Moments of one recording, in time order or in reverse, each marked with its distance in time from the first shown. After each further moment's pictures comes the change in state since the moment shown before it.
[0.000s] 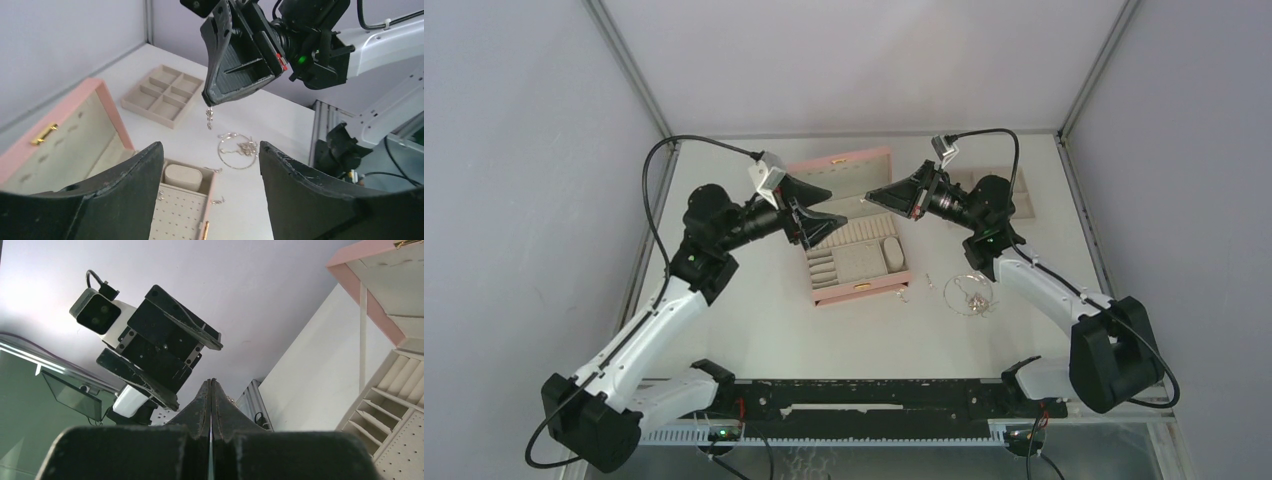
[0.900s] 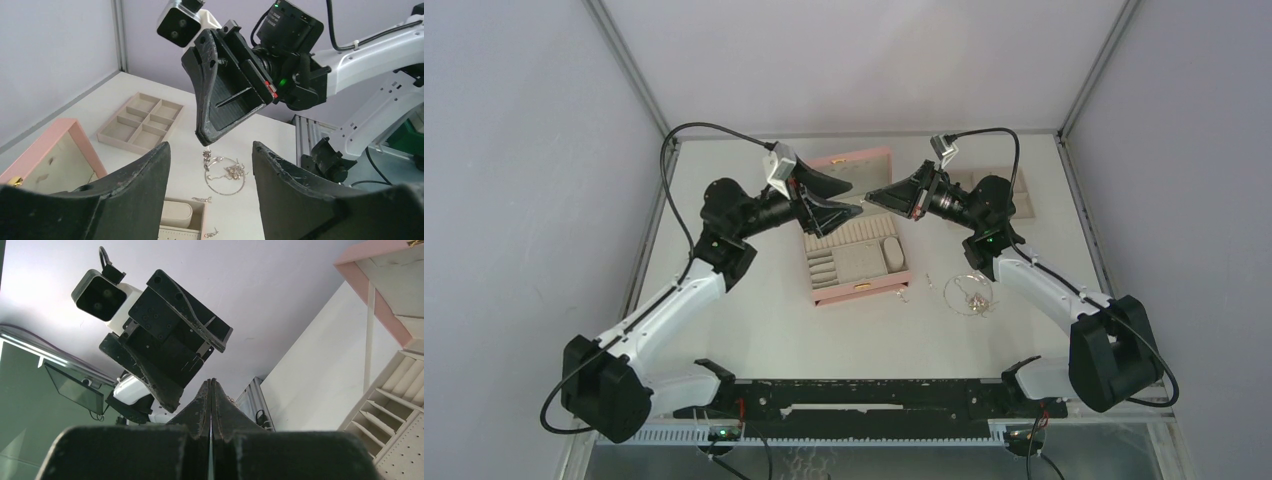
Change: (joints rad) left arm -0.027 0.150 0.000 0.325 0.067 -0.103; right arm -0.001 0.008 0.000 0.031 -0.021 0.010
